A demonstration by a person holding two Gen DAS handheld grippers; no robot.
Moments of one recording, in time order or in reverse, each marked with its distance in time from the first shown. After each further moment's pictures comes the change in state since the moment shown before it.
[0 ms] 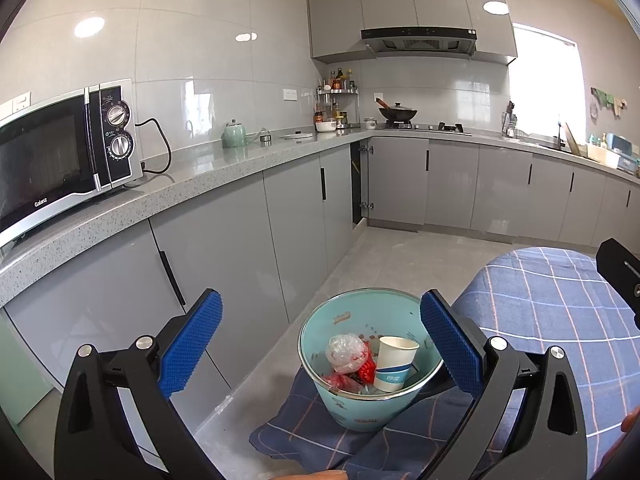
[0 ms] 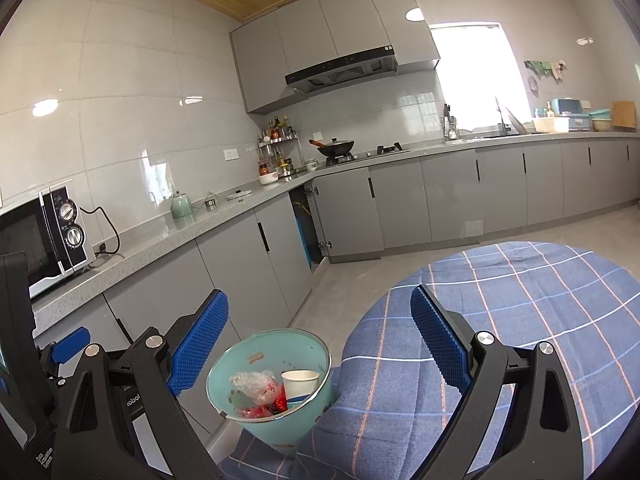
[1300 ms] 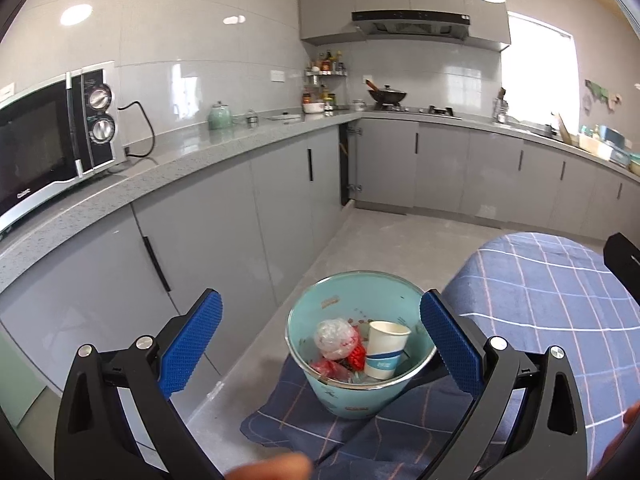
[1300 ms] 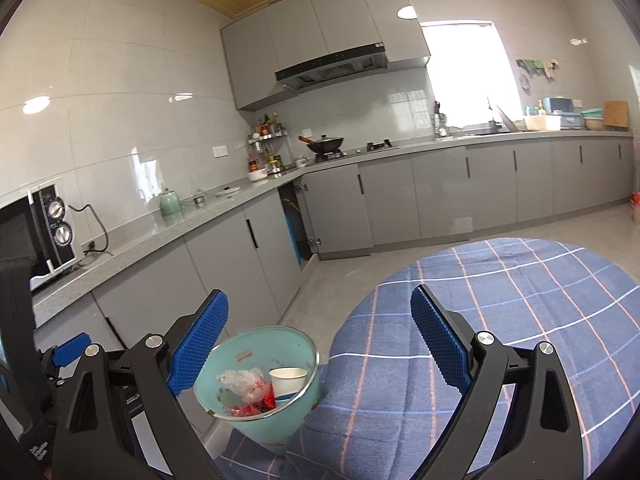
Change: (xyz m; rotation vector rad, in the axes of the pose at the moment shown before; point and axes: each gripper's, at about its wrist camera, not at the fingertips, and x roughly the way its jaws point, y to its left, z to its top) left arm 0.017 -0.001 -0.005 0.004 0.071 -0.056; right arm 0.006 -0.012 -0.004 0.010 0.010 -0.050
